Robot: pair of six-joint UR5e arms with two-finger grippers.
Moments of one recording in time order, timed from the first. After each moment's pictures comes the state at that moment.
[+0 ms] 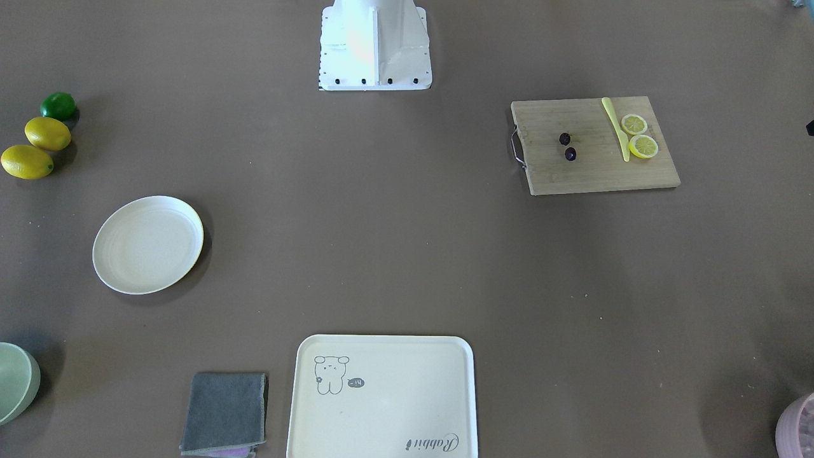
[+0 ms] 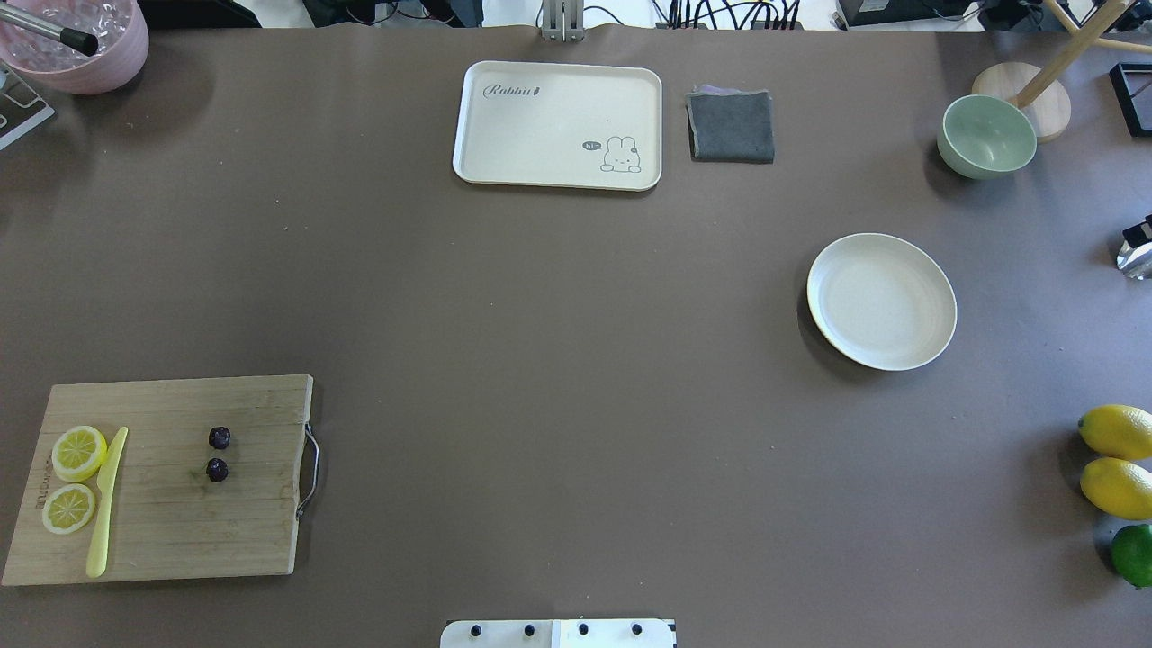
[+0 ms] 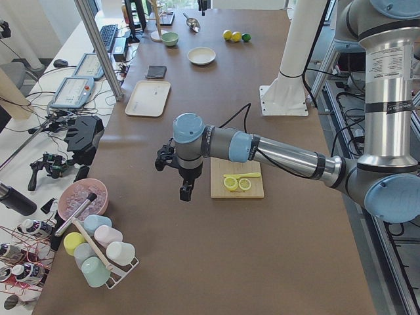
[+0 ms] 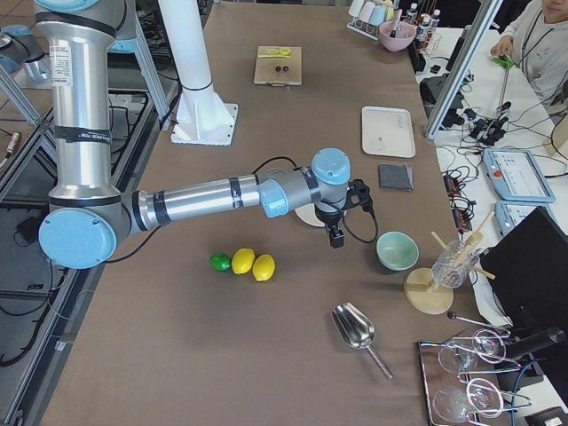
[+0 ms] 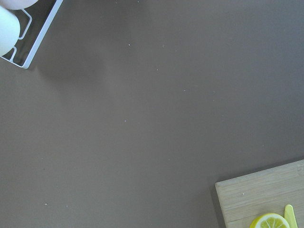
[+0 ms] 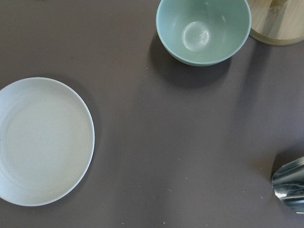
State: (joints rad) left arm -1.50 -1.48 -1.92 -1.47 -2.35 0.05; right arm 1.37 -1.59 1.79 -1.39 2.38 0.09
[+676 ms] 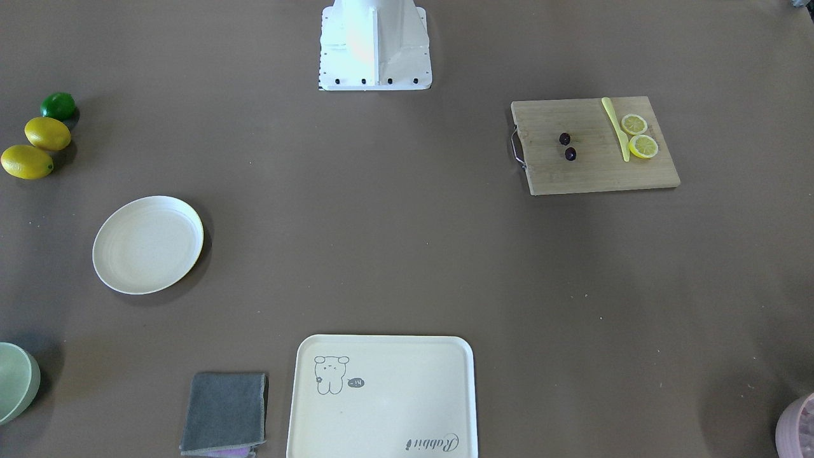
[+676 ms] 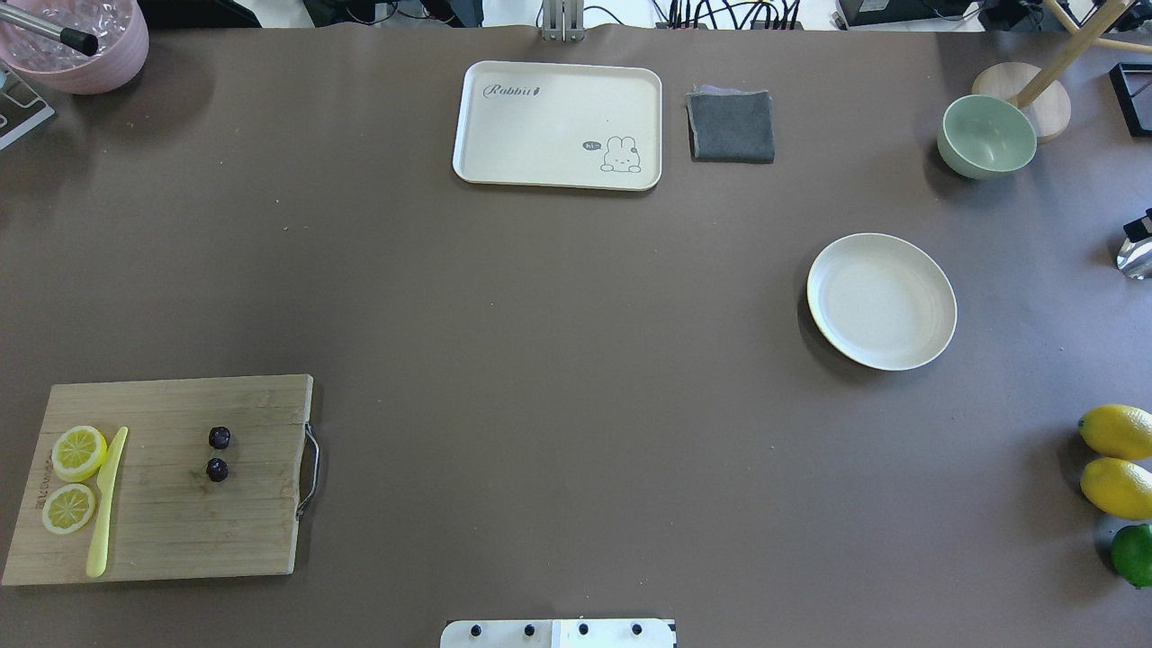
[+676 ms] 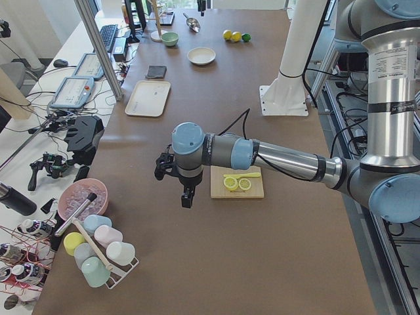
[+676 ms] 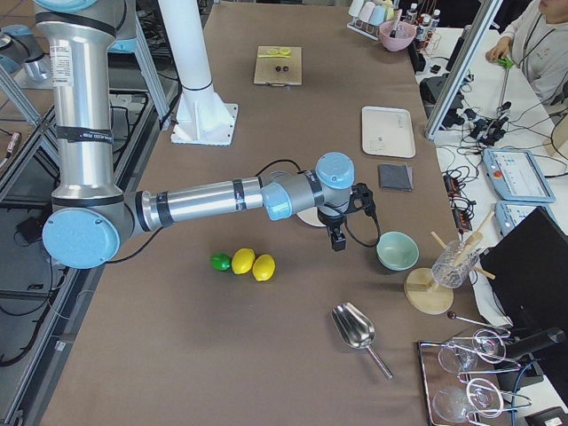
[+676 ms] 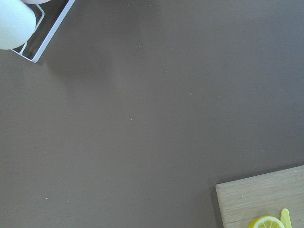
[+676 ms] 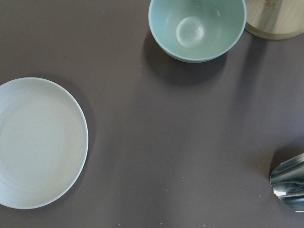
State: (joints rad) left arm -1.55 -1.48 -1.88 -1.47 -2.40 0.04; right arm 1.39 -1.57 1.76 -1.39 2.40 0.10
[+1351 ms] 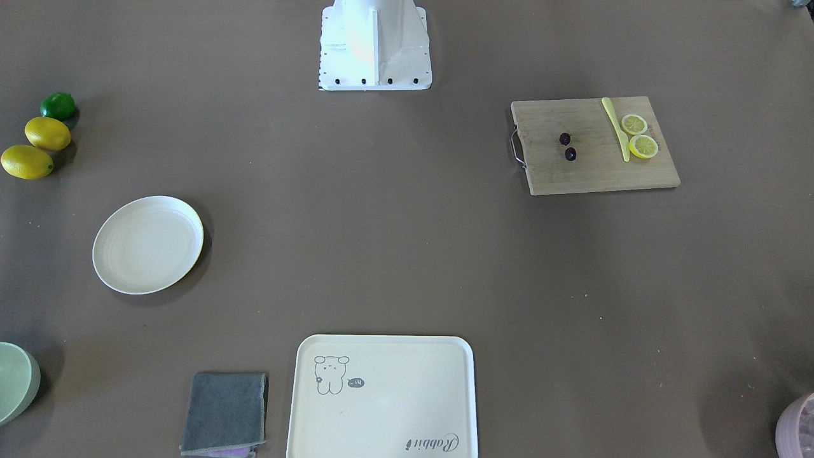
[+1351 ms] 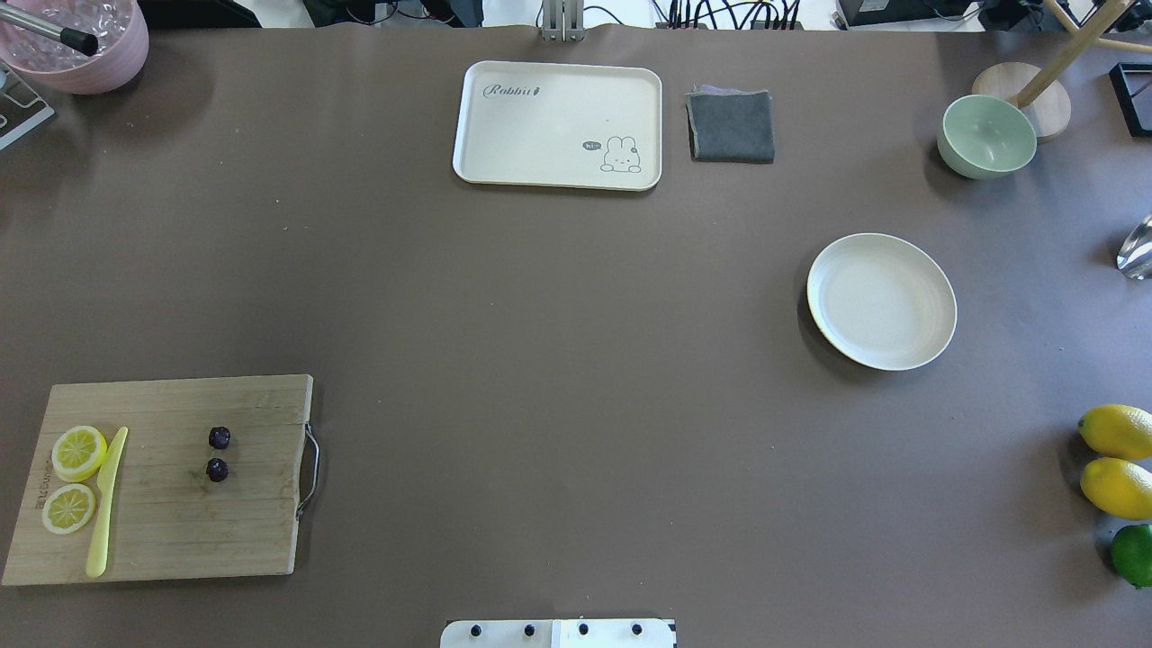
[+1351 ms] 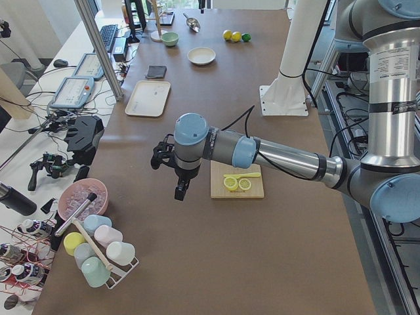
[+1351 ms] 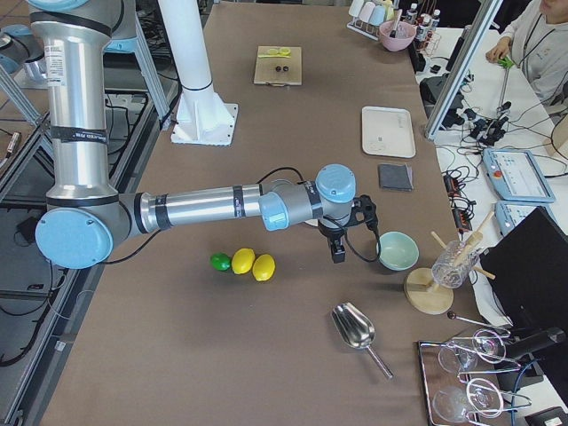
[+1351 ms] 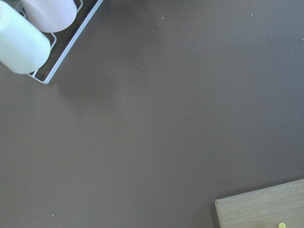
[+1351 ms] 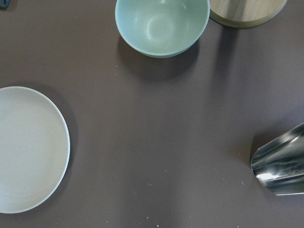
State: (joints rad) left arm -1.57 -1.48 -1.91 -1.61 -2.40 0.00; right arm 1.43 -1.58 1.71 -1.39 2.44 0.10
